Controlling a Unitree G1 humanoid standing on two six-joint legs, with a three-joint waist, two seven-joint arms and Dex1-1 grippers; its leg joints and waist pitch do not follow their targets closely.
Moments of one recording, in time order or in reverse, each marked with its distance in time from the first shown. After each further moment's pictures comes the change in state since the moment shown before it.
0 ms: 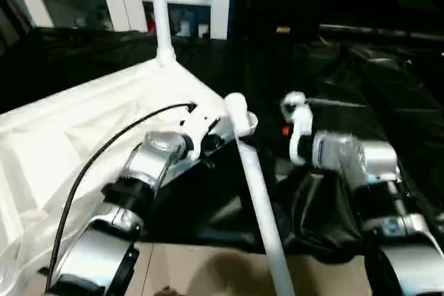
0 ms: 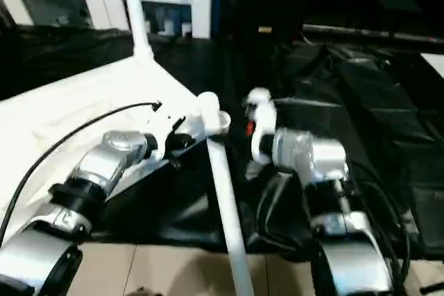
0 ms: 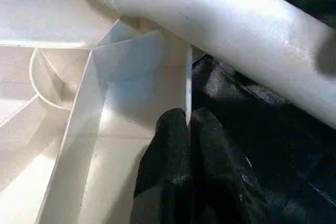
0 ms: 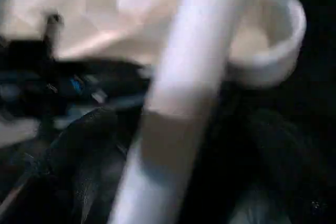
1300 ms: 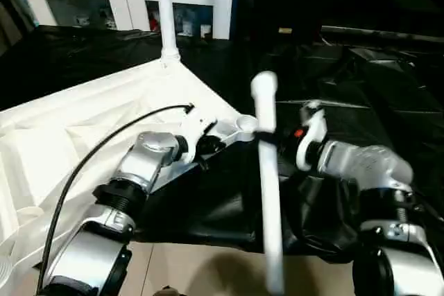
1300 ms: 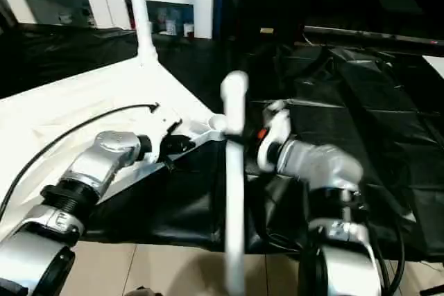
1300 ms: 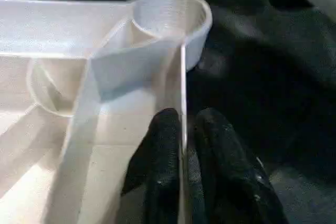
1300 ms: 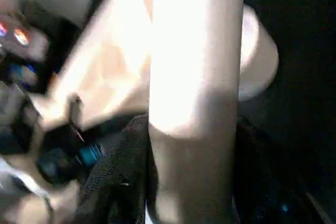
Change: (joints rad) left arm 0.015 0.044 0.033 -0.010 -0.061 -0.053 -0.133; right arm -0.016 0.097 -0.428 0.030 0.237 0.186 -0.201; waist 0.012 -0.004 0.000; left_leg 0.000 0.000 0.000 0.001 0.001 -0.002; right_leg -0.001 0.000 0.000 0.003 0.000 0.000
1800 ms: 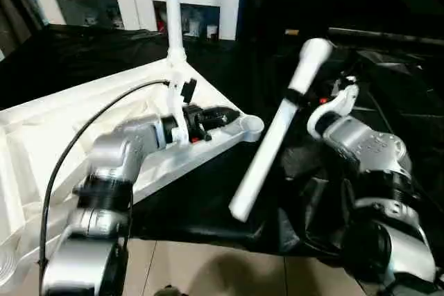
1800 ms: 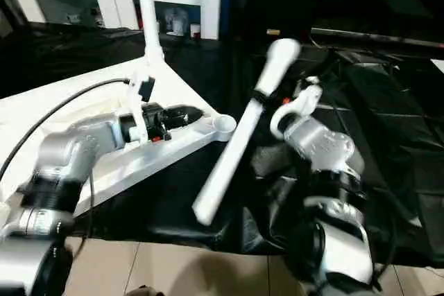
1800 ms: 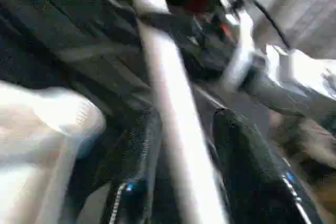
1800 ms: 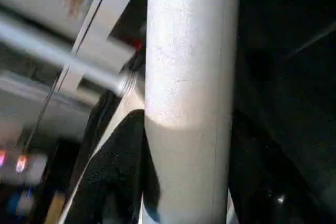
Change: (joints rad) left arm 0.107 -0.038 0.198 -0.386 -0.413 0.444 -0.140; right arm -0.144 0.069 -0.250 0.145 0.045 -0.367 -0.294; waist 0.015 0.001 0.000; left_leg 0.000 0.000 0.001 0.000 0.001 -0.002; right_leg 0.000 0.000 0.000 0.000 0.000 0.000
